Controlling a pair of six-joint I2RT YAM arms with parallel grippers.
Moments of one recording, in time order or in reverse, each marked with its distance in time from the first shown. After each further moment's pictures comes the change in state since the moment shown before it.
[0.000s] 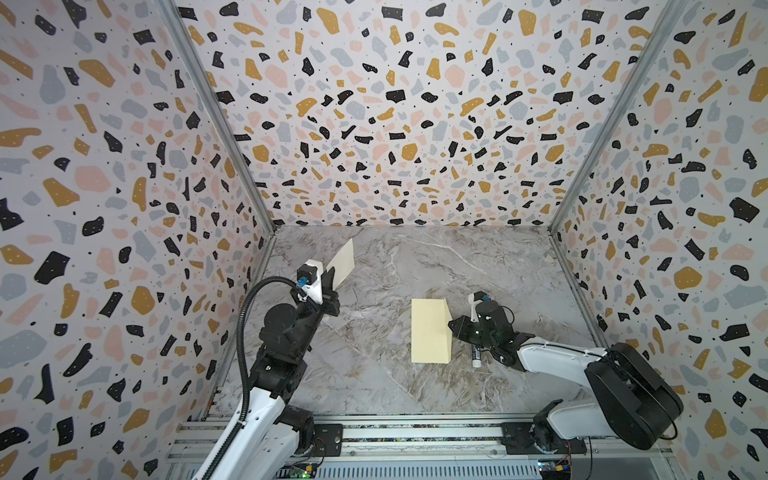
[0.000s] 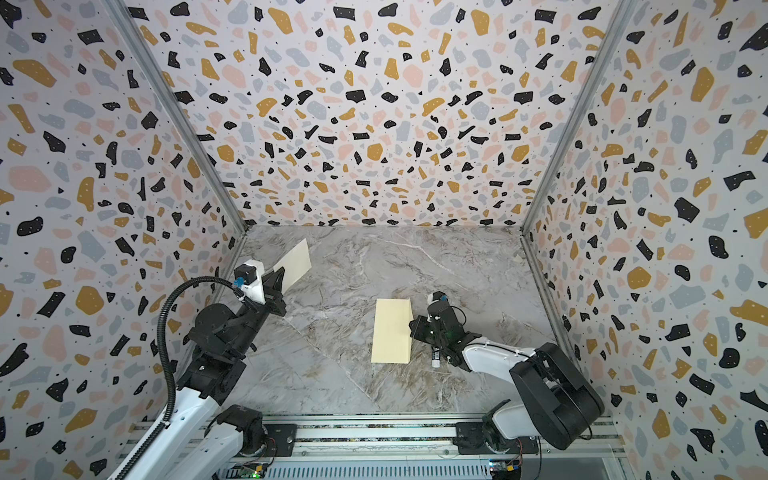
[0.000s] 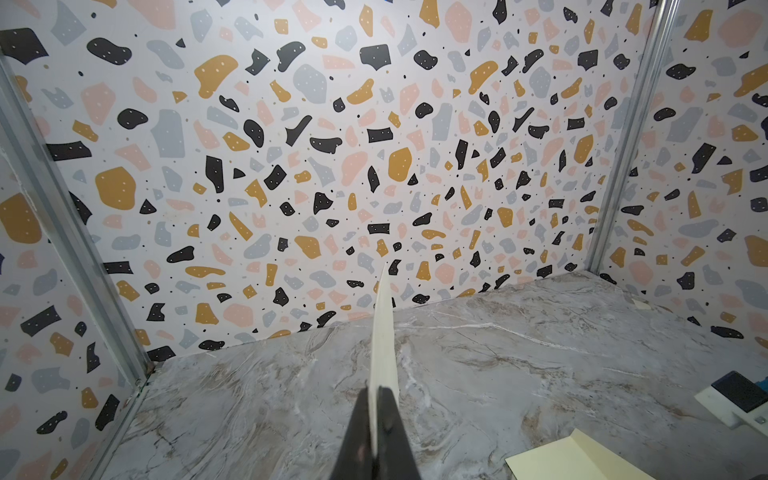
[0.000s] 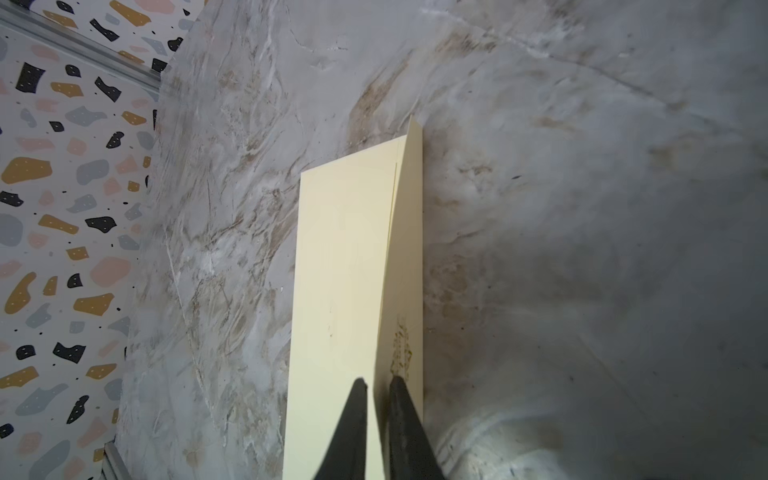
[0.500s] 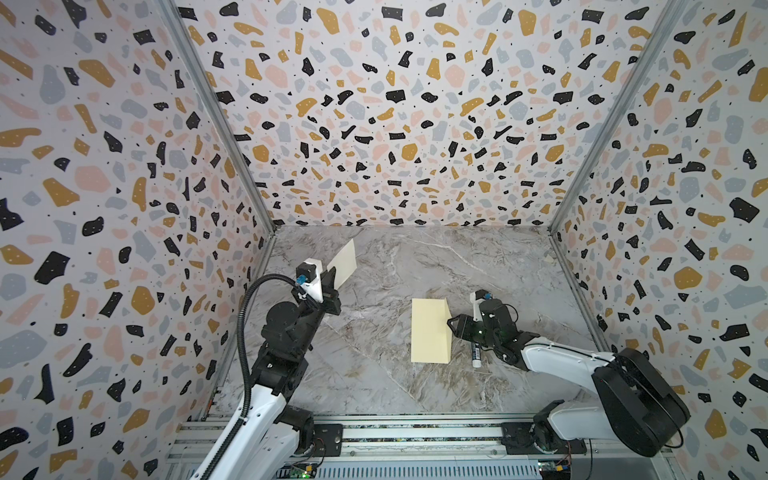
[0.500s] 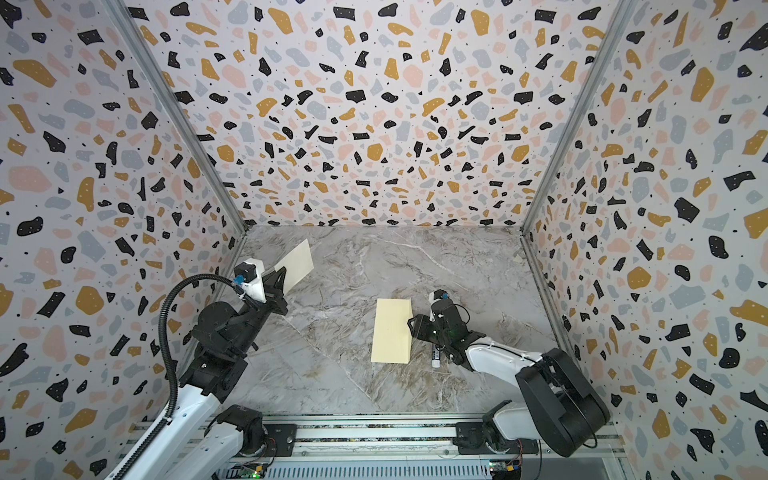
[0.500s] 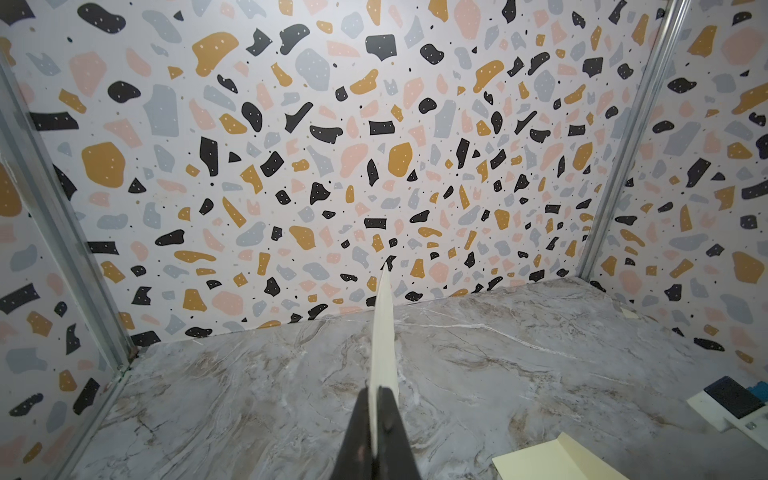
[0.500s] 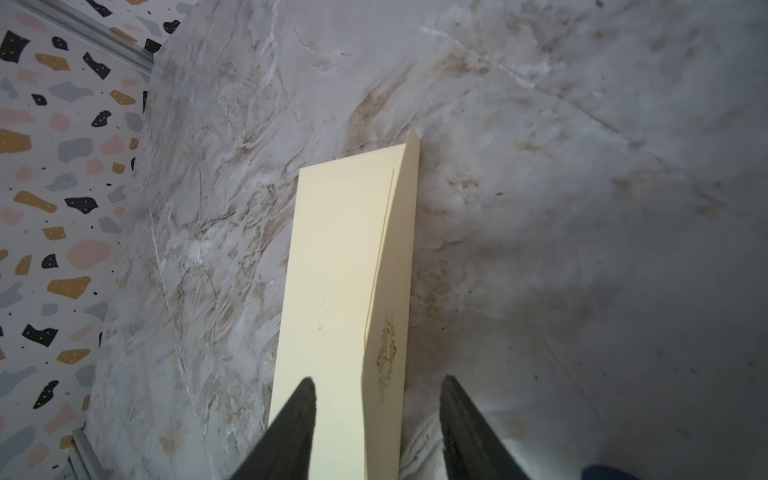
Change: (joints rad) left arm 0.000 0.032 0.000 0.011 -0.005 -0.129; right arm -0.026 -0.093 0.014 -0.085 -0.021 -0.128
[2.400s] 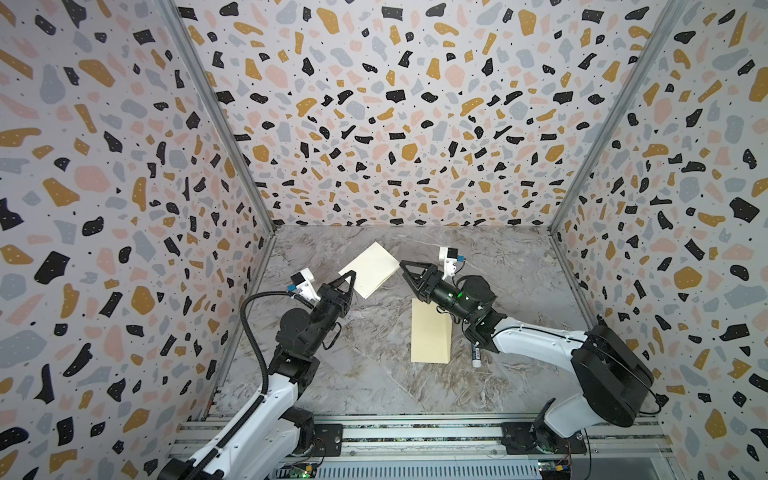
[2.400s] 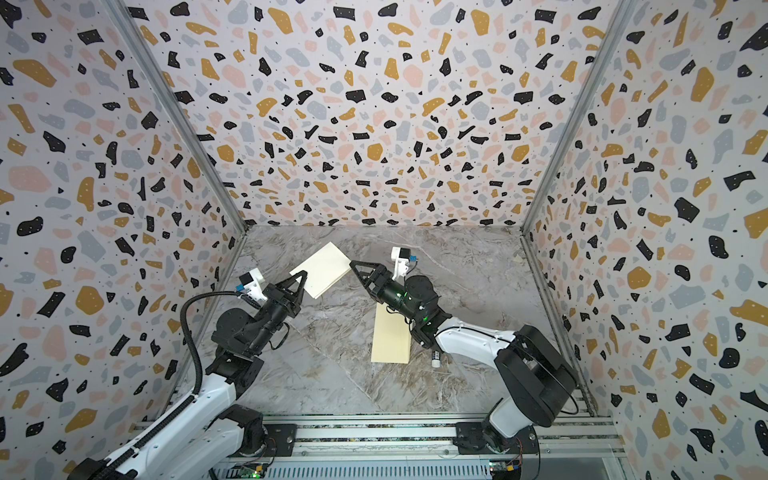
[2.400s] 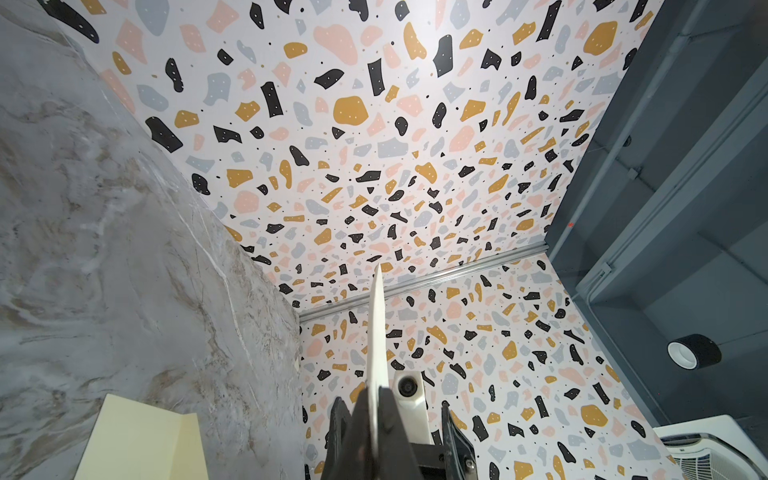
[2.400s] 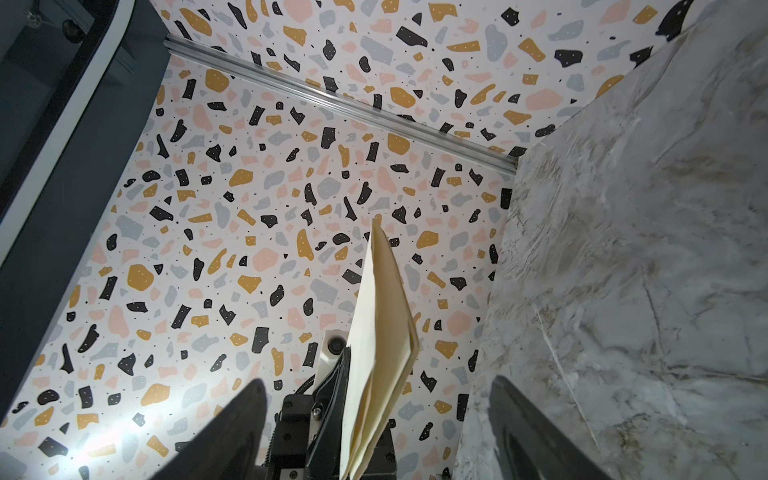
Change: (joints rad) left arm -0.043 0.137 -0.164 0.422 0.176 -1.266; right arm 0.229 0.261 0.342 0.722 -0.056 0.598
